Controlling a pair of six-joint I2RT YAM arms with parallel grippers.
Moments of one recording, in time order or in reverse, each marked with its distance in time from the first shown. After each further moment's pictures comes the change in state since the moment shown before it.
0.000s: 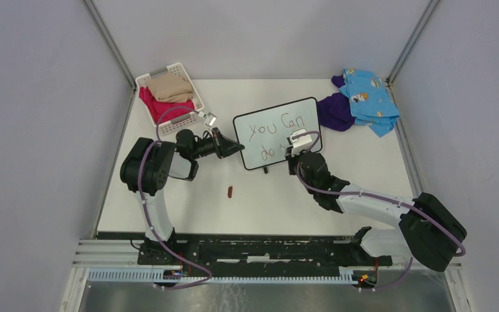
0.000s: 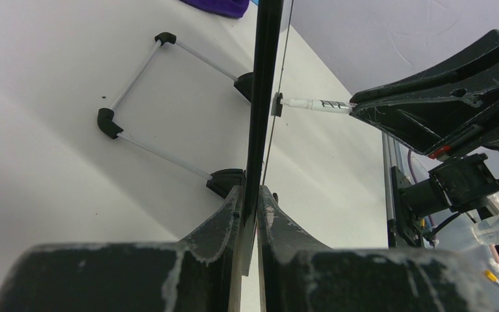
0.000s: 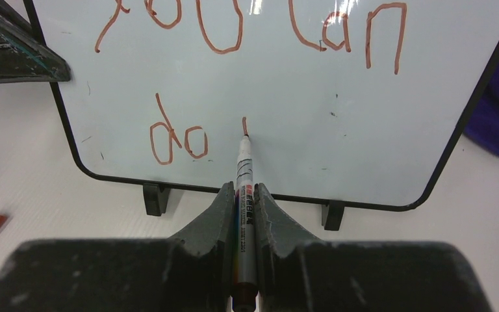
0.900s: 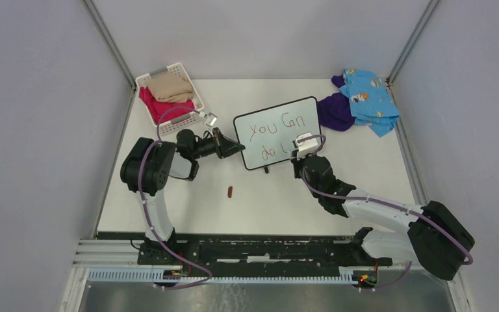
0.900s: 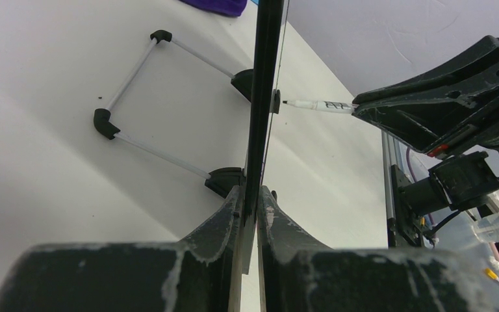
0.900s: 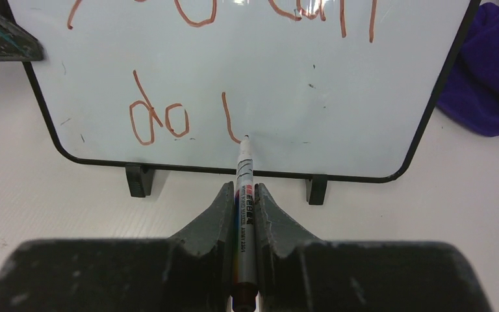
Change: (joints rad) left arm -0.006 0.000 0.002 -0.002 0.000 0.003; right arm -0.005 -0.071 -0.059 -0.050 0.033 0.006
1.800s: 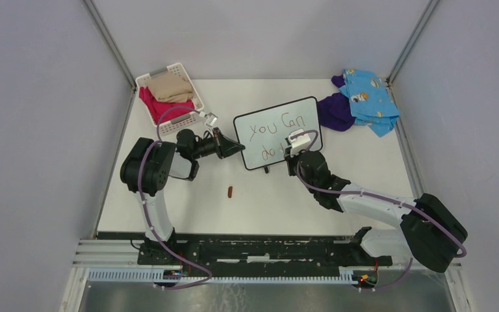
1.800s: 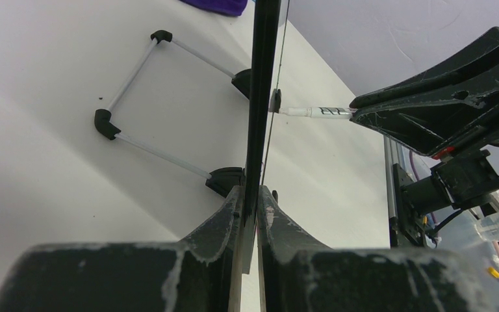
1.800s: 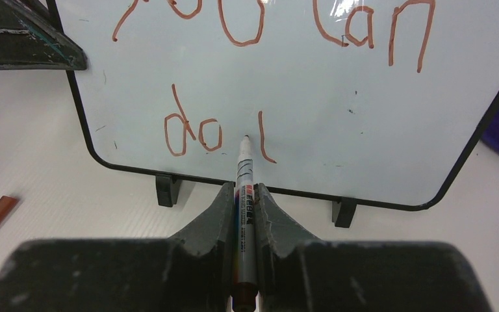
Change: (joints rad) left arm -0.001 -0.004 0.000 -0.008 0.000 0.011; right arm -0.001 0.052 0.064 0.004 -0.092 -0.011
